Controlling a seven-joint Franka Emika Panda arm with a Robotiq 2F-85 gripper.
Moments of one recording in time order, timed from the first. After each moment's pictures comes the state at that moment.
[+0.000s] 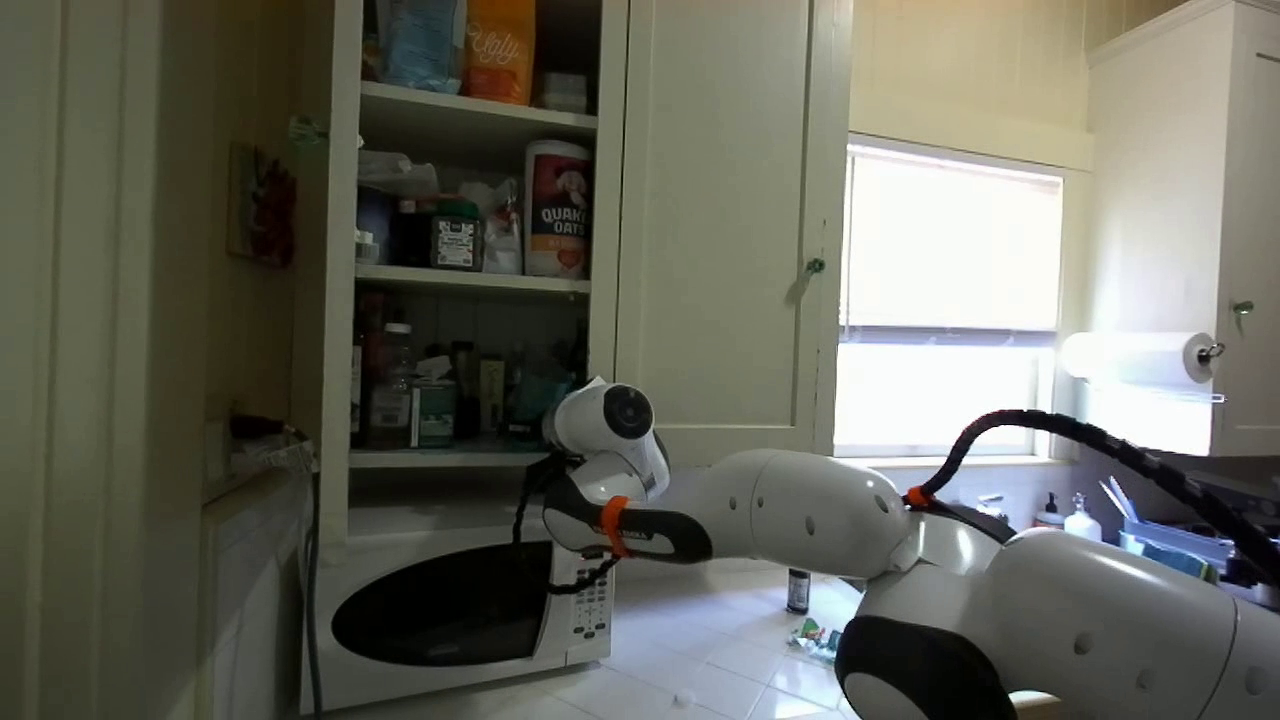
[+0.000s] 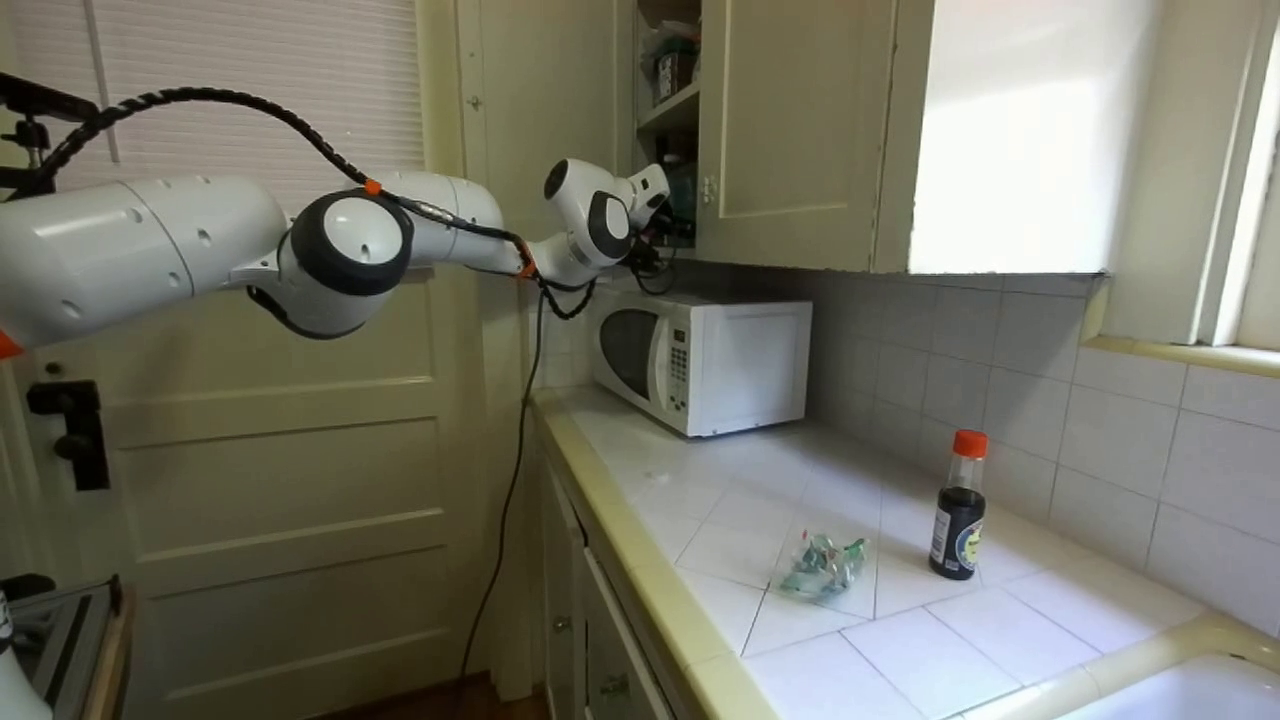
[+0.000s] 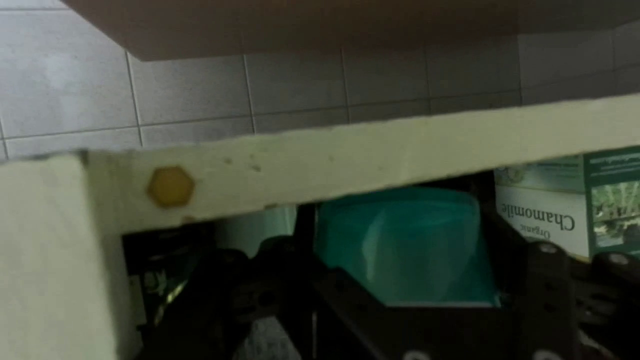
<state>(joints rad) 0.31 1.21 -0.49 -0.47 -0.01 2.96 0.59</state>
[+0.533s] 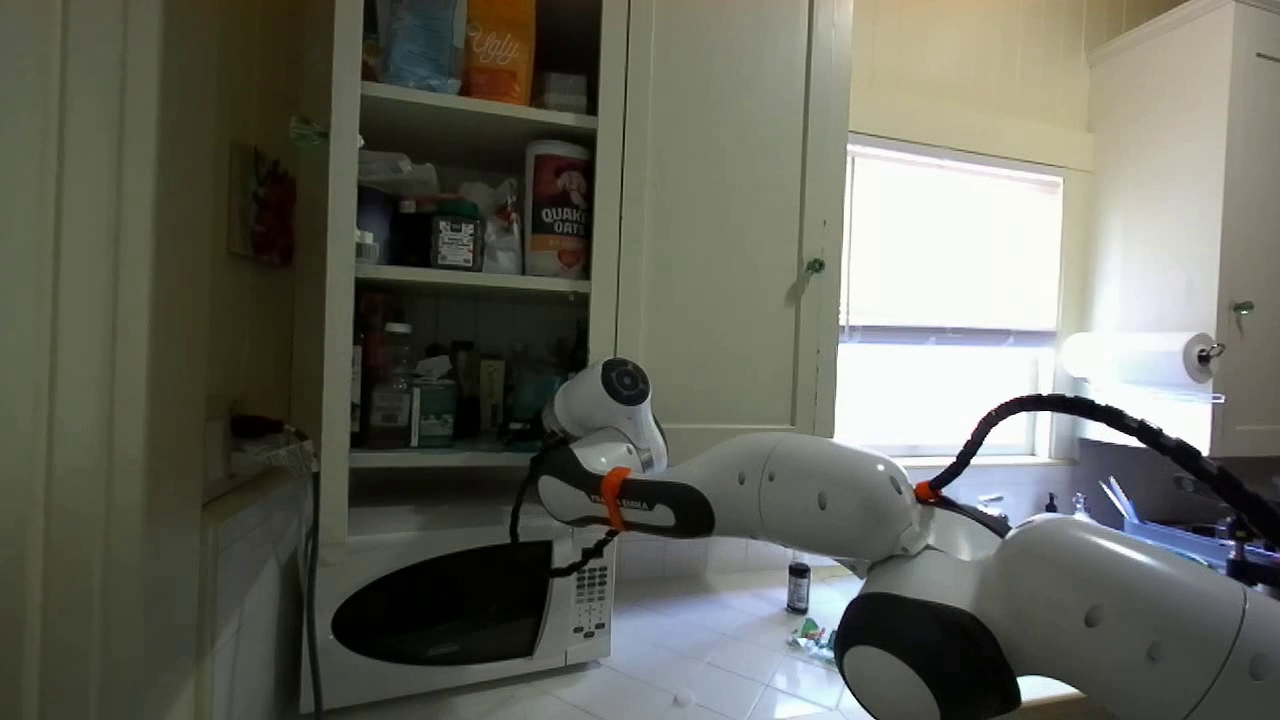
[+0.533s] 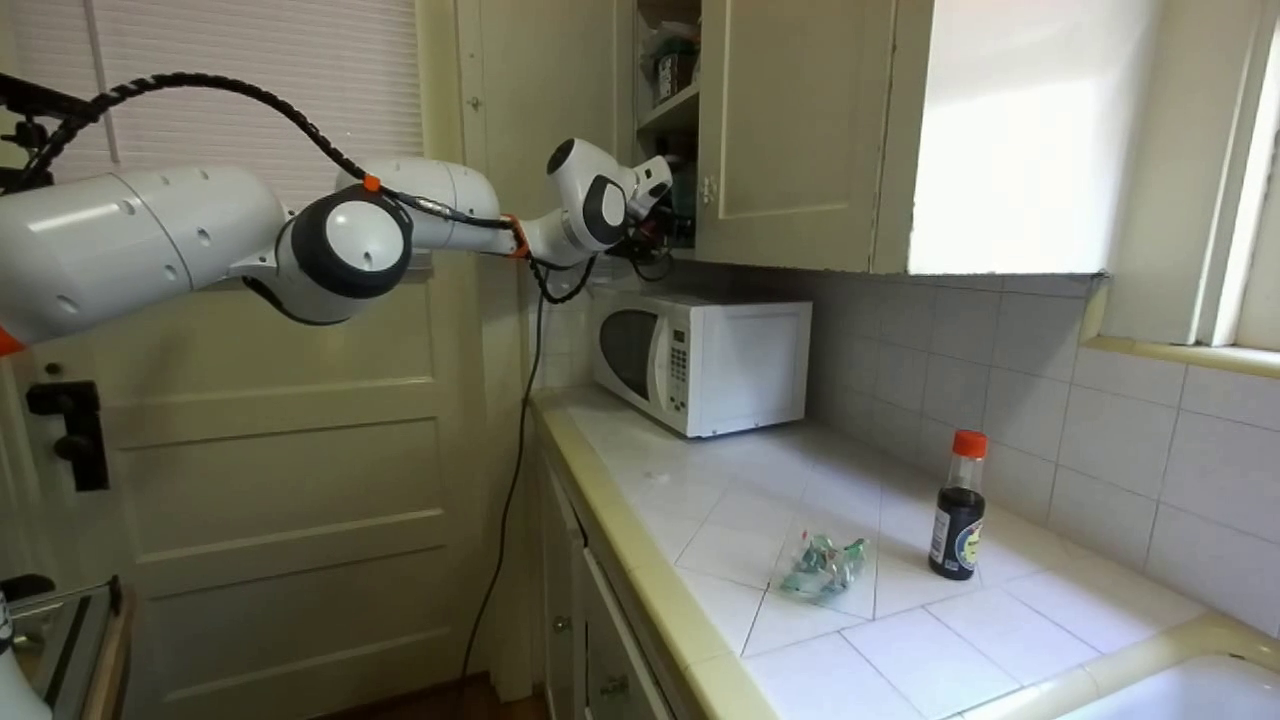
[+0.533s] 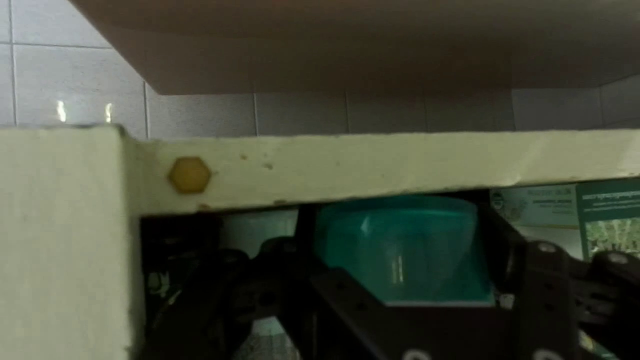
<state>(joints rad) 0.28 1.17 -0.34 -0.44 -0.03 2.78 0.43</state>
